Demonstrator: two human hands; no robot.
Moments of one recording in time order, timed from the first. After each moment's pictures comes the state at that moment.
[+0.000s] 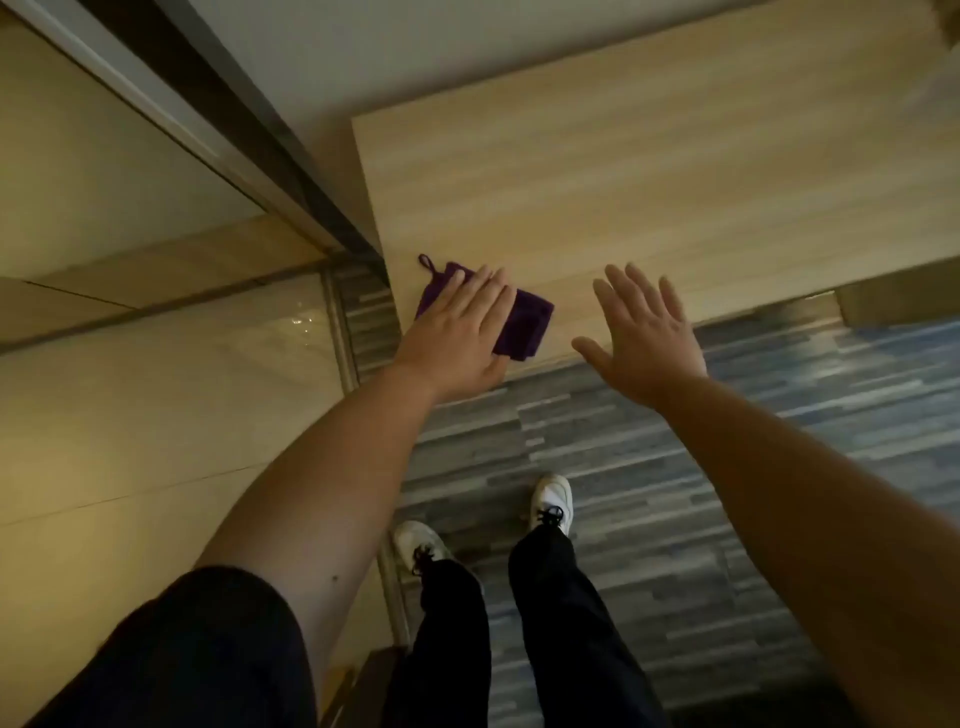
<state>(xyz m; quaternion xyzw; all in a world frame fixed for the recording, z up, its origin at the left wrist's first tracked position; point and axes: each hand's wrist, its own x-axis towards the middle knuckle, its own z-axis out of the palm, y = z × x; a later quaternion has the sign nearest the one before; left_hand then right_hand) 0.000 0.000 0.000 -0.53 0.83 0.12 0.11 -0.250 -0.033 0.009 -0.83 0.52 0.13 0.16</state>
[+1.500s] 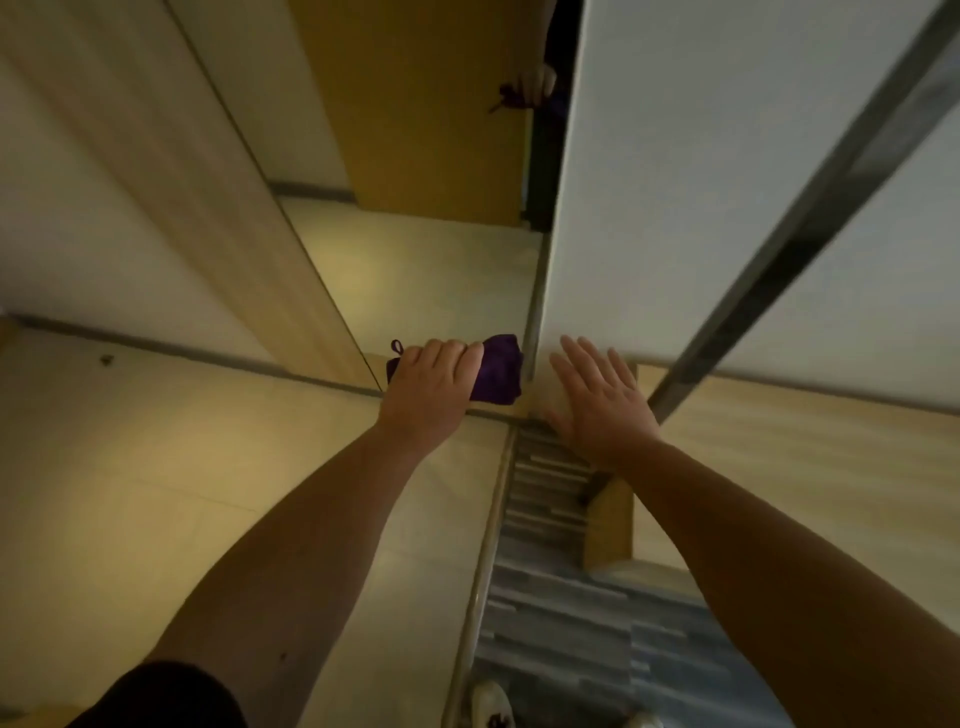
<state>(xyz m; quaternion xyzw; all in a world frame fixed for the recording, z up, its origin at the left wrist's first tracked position) 0.338 0.153 0.253 -0.74 0.64 -0.20 -0.06 0.134 0.027 0.258 -0.96 0.29 0.02 0.05</state>
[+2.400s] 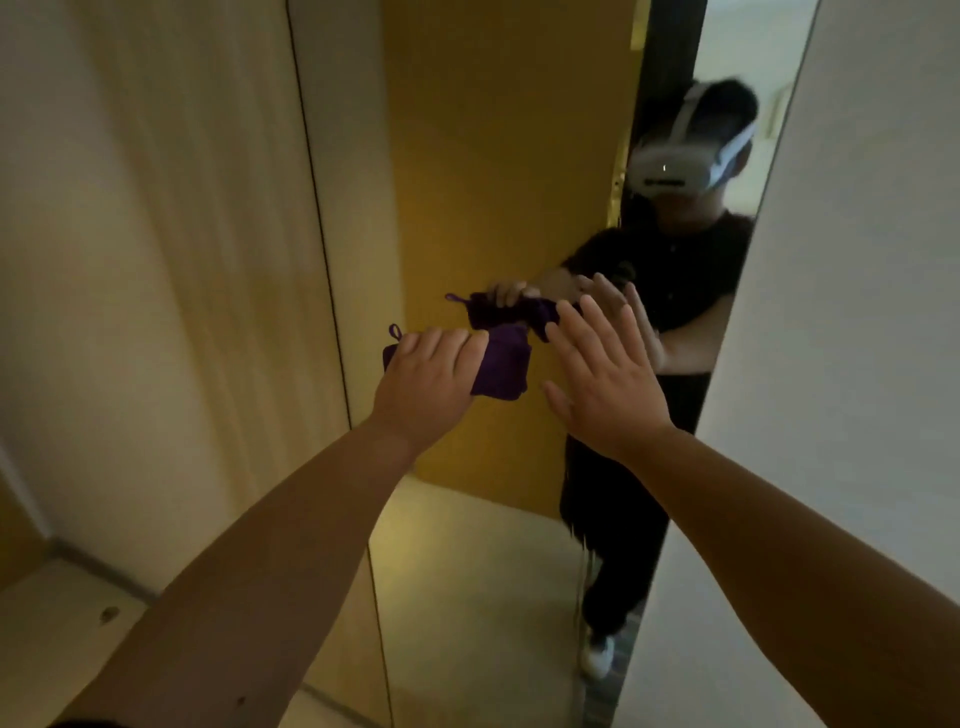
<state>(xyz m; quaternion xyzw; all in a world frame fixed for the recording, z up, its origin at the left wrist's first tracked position) 0.600 0.013 0.586 -0.65 0.52 -0.54 -0.14 0.412 -0.125 0.602 -0.89 0.15 -0.34 -0.25</state>
